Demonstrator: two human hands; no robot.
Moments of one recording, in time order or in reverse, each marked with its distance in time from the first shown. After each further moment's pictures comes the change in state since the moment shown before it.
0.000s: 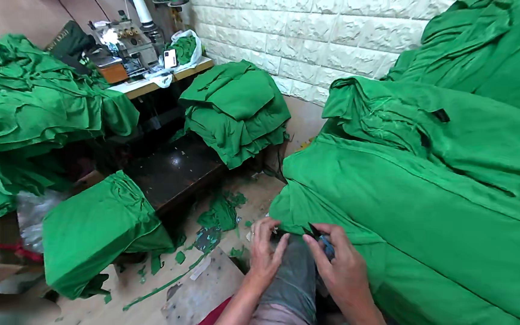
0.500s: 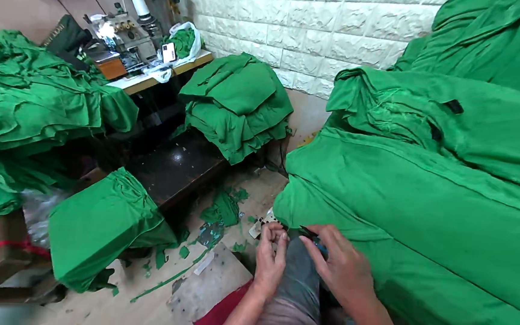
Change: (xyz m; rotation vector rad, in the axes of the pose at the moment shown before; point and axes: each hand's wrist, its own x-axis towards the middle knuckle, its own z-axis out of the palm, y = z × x) left_hand -0.019 0.014 -0.001 -0.386 -0.092 -0.320; right_hand -0.004 0.006 0.006 -0.193 -0.049 -0.155
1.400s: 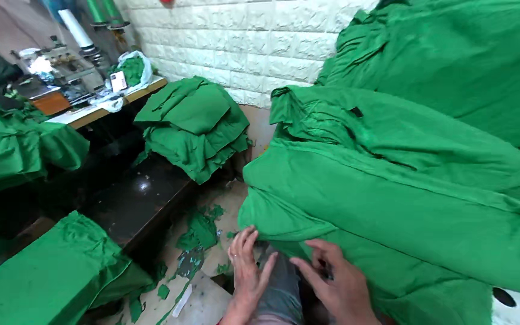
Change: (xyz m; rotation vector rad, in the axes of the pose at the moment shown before) left_hand 0.013 -0.012 0.016 0.523 0.056 0.467; right_hand -0.023 0.008 -0.044 0.093 0.176 0.206
